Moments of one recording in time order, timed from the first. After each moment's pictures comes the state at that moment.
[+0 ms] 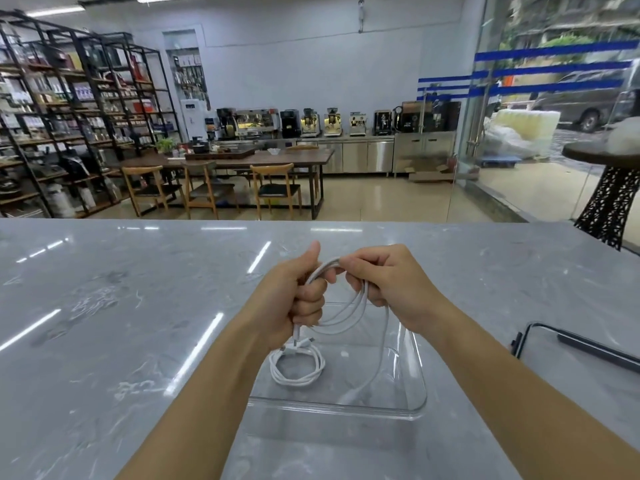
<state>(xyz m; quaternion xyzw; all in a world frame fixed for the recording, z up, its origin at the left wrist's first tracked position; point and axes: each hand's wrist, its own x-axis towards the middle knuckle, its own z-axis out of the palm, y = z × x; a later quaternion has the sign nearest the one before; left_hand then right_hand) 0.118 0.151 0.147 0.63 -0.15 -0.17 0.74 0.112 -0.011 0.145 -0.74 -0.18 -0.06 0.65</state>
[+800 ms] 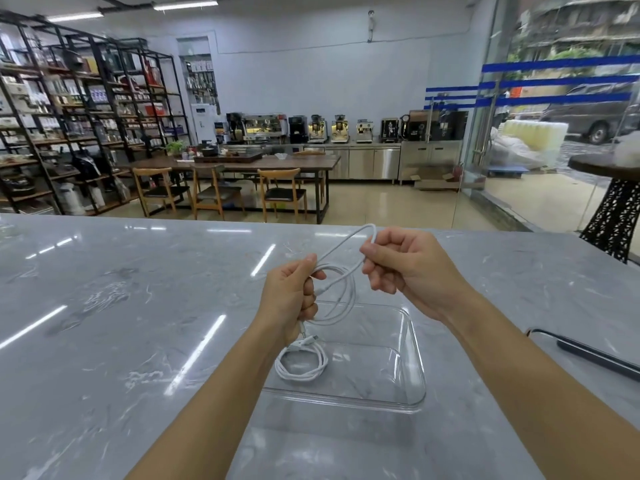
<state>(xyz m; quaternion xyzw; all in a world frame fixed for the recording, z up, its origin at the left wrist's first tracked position) 0.130 0.146 0.120 0.62 -0.03 0.01 0.79 0.107 -0.024 0.160 -0.66 -0.21 -0.05 0.72</state>
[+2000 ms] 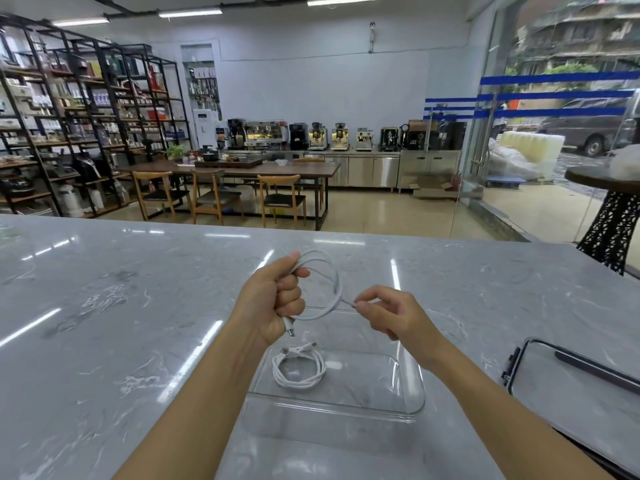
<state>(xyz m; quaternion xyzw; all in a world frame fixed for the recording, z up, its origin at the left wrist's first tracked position) 0.127 0.167 0.138 0.49 -0.01 -0.09 0.87 0.108 -0.025 0.101 -0.77 -0.20 -0.06 0.61</state>
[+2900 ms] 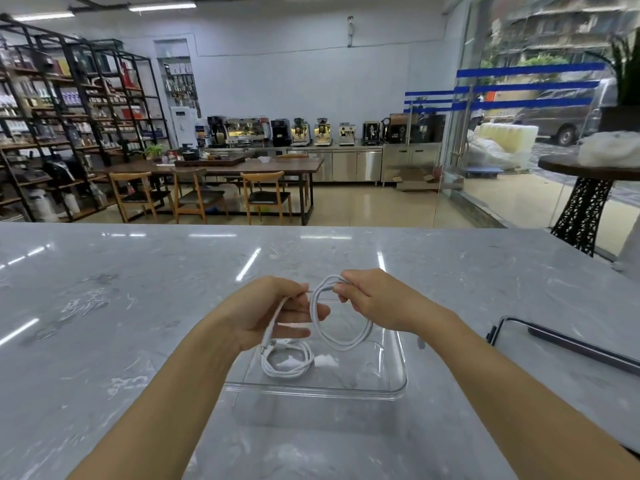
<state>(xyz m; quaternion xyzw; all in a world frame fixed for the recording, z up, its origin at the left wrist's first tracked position) 0.106 0.169 0.140 0.69 -0.03 -0.23 0.68 0.104 -0.021 0.131 -0.93 -0.21 -0.04 0.30</state>
